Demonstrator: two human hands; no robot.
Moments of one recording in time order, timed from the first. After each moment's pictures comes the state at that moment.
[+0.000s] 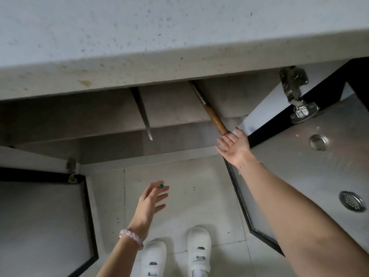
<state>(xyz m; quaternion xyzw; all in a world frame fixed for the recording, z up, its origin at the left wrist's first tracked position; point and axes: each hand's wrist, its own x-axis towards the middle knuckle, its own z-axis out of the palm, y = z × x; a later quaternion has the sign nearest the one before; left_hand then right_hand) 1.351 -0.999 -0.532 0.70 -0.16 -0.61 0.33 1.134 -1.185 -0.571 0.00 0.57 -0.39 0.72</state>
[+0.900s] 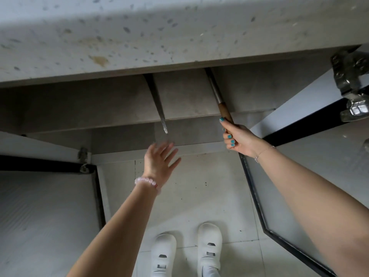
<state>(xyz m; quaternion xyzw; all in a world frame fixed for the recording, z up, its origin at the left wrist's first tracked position) 1.387 -1.089 -0.583 0.54 0.11 -0.66 0.52 1.174 -1.204 -0.582 -0.26 0.58 -0.18 0.76</state>
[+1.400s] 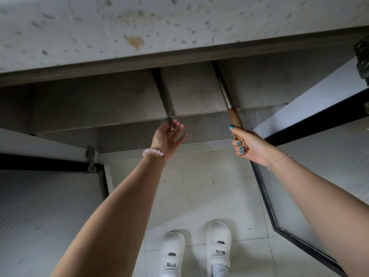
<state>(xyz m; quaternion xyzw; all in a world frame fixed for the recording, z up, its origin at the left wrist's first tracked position) 1.414 -1.141 -0.590 0.51 0.08 -0.67 0.53 1.175 -1.175 -0.585 -0.24 0.58 -0.17 0.76</state>
